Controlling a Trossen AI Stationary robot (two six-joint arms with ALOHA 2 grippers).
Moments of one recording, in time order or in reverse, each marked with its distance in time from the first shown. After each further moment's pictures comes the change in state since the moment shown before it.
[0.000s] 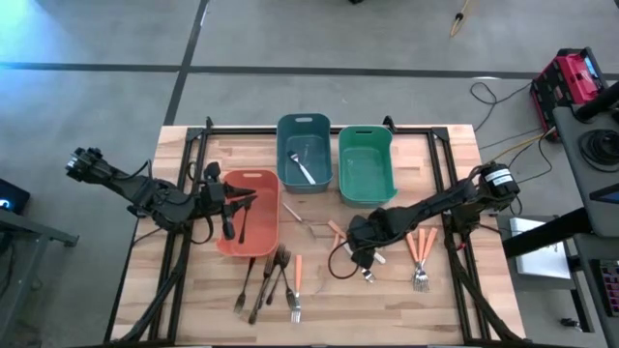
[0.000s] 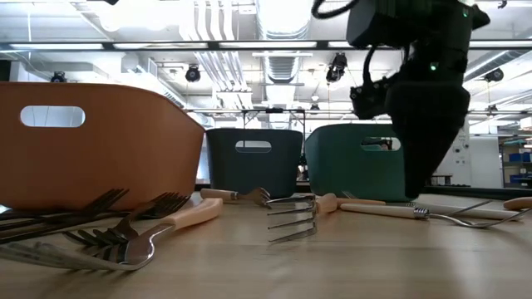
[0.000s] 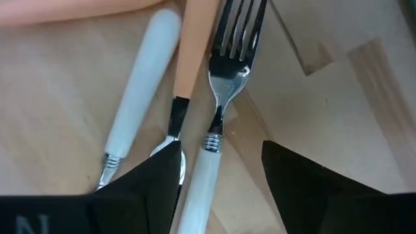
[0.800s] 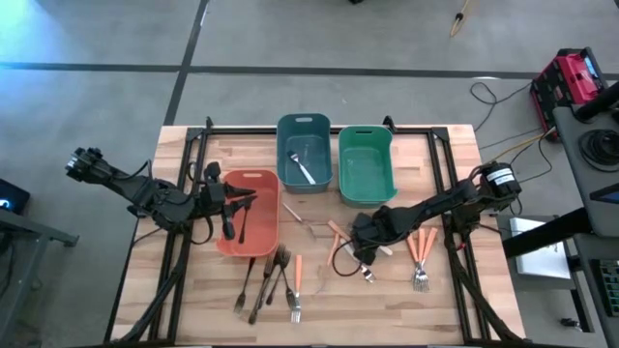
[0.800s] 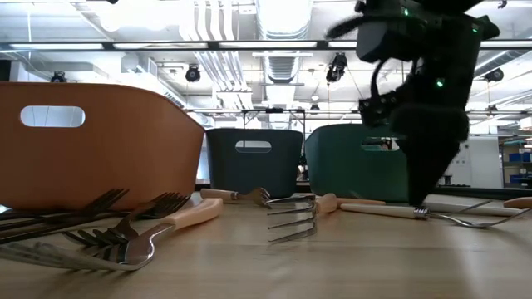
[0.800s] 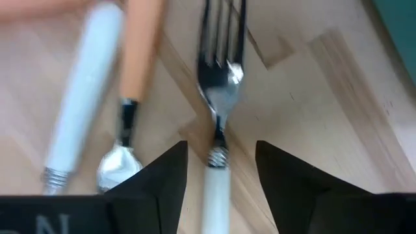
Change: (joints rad) left arm 0.000 0.000 0.000 0.000 0.001 0.024; right arm 0.000 -0.014 -0.062 0.027 0.073 0.036
